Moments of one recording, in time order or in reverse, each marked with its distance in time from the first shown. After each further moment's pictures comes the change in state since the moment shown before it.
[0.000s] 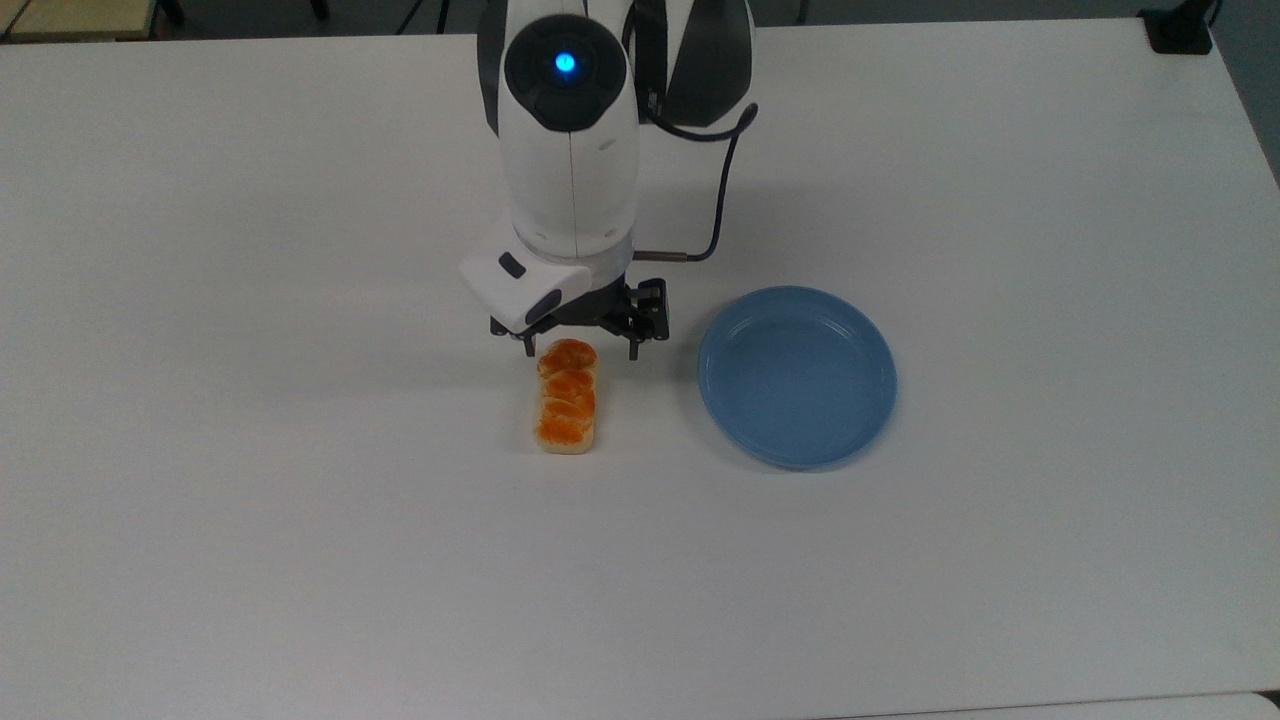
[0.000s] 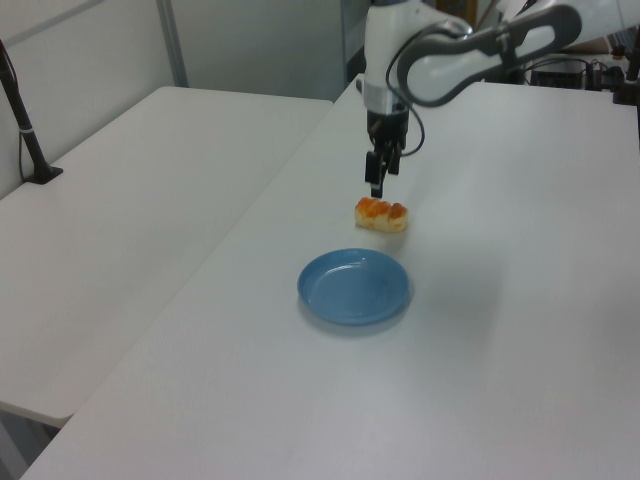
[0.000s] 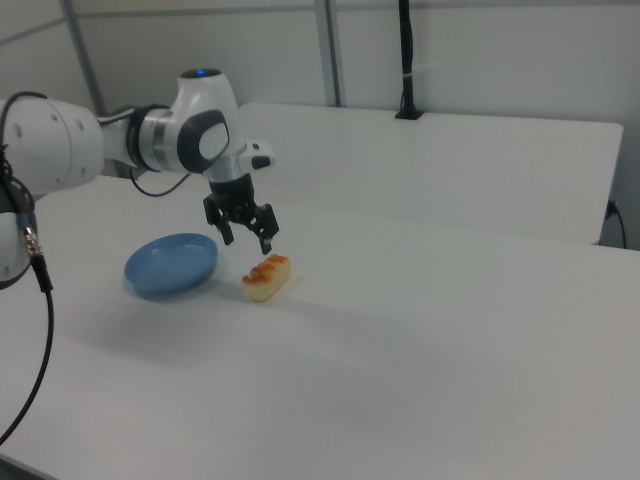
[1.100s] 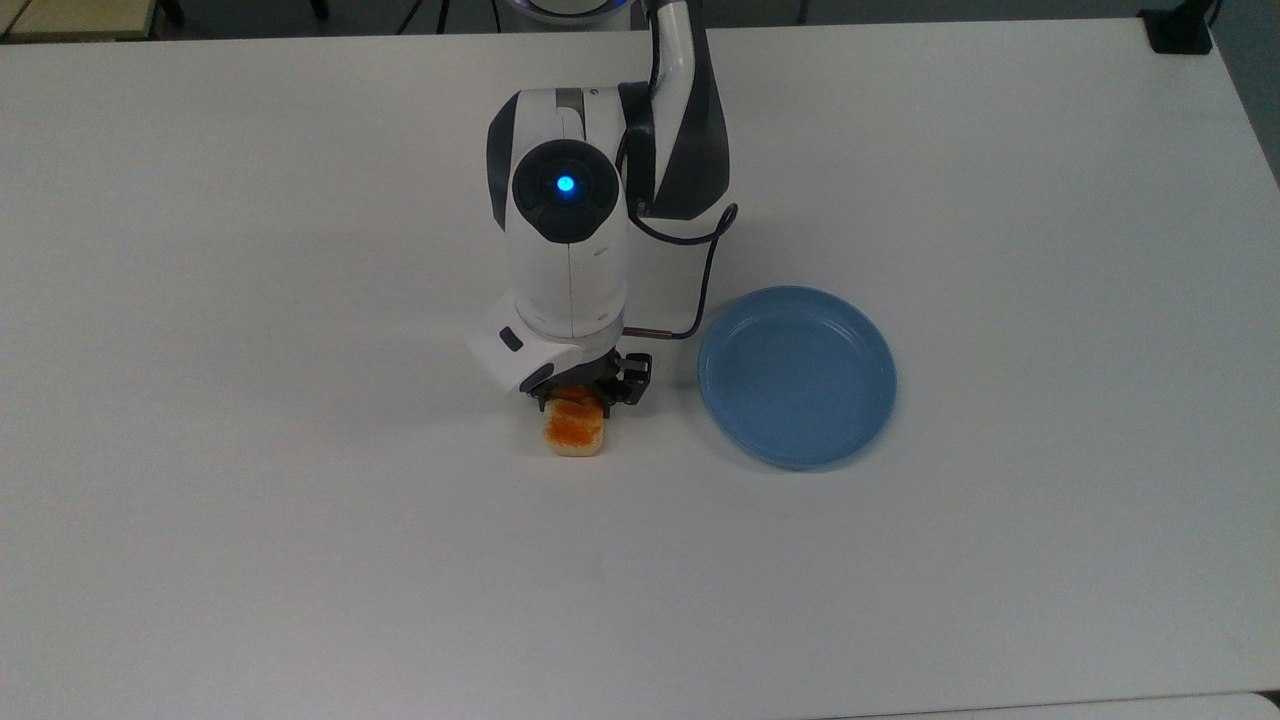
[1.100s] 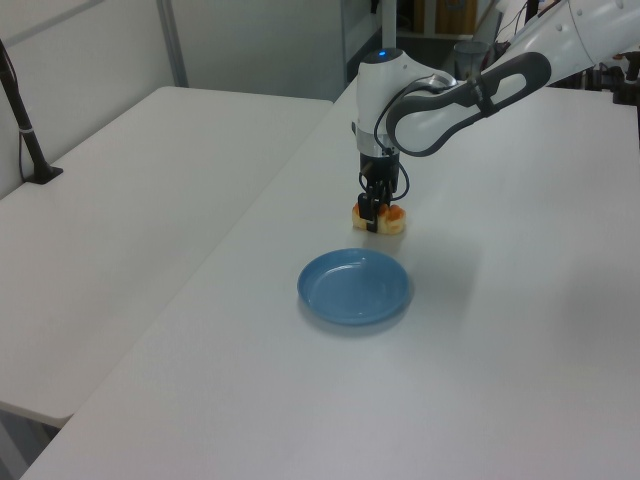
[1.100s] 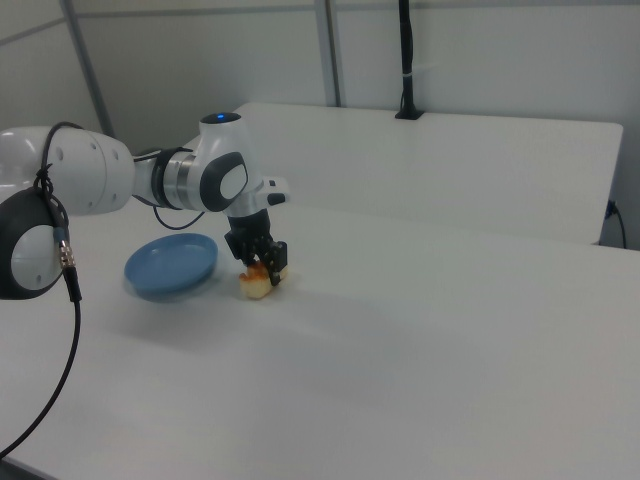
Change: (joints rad) arm -0.005 0.129 -0.009 0.007 -0.009 0.125 0.060
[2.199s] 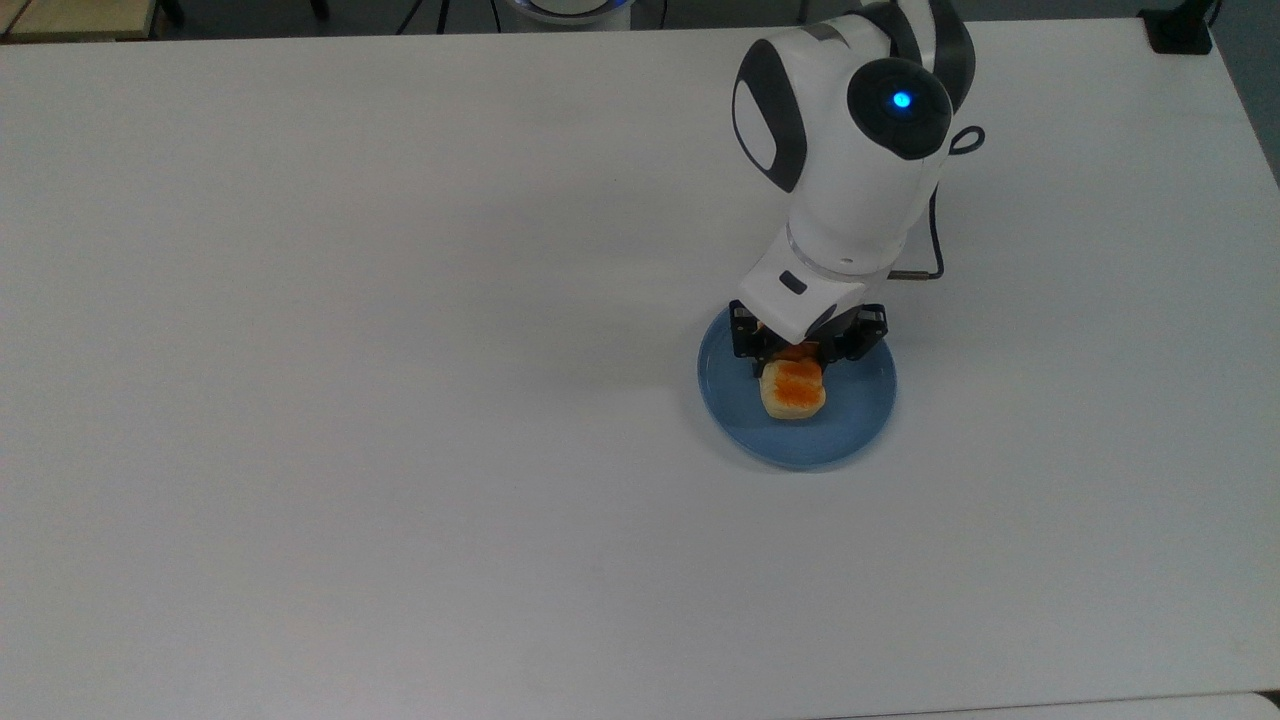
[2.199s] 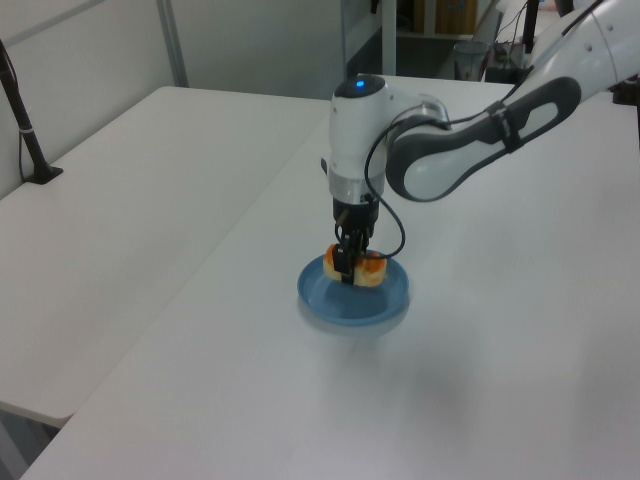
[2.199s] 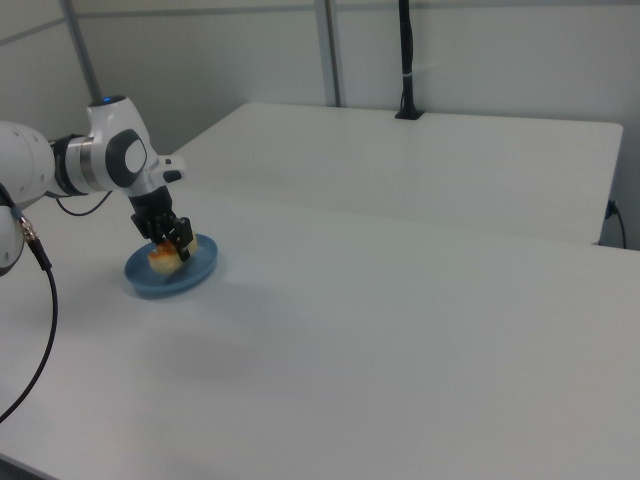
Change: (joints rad) arm 0.287 -0.005 0.014 0.056 -0.059 -0.040 0.241
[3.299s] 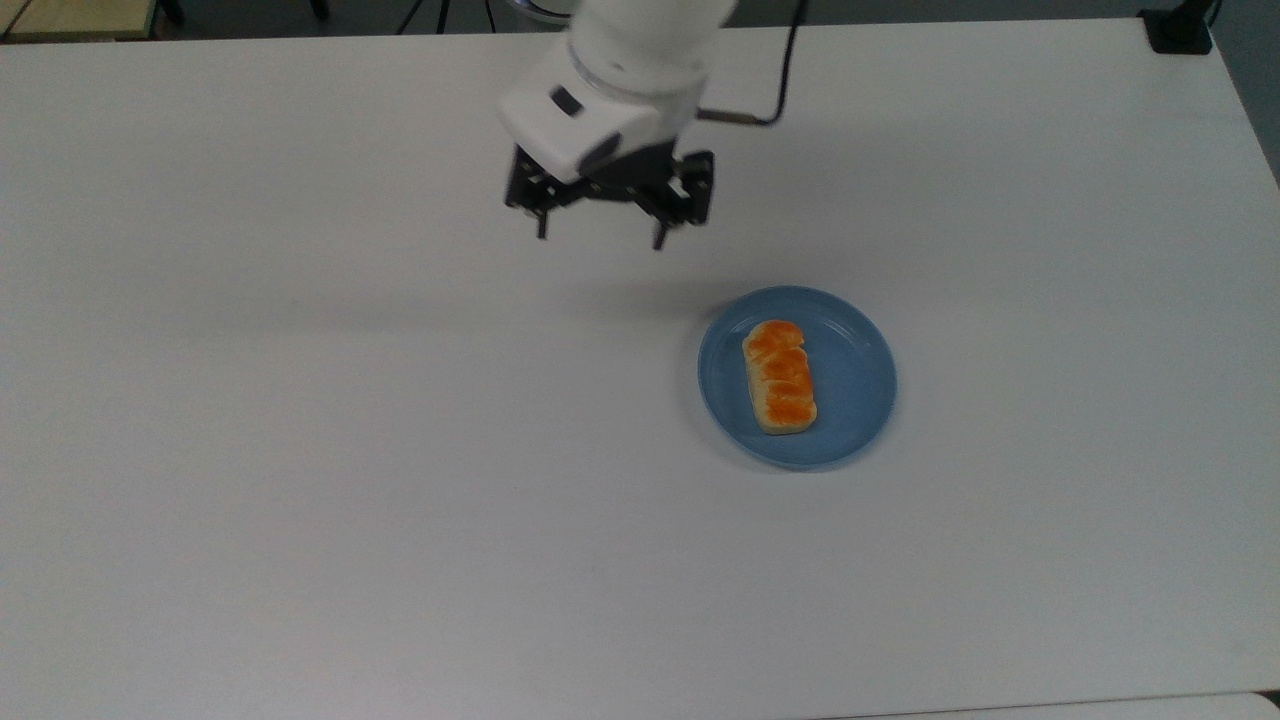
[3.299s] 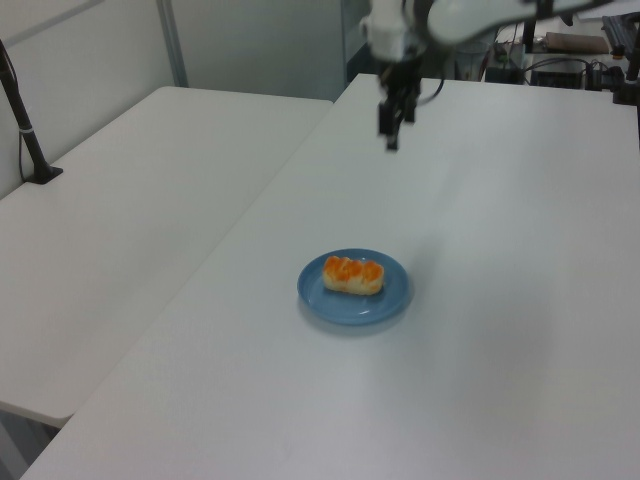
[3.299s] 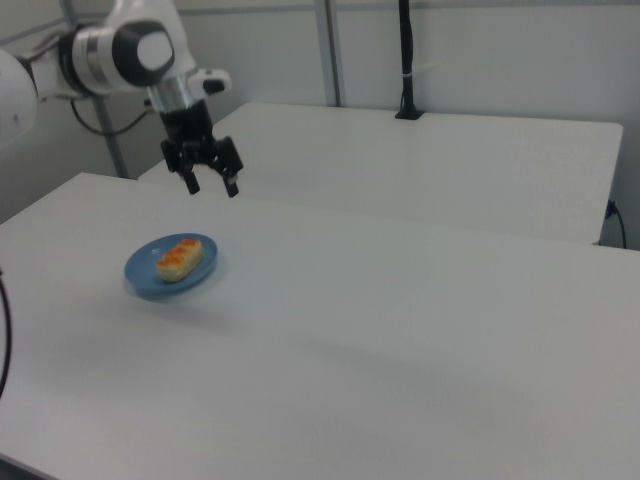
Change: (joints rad) arm -0.205 -0.292 -0.028 0.052 -0.038 -0.414 -0.240
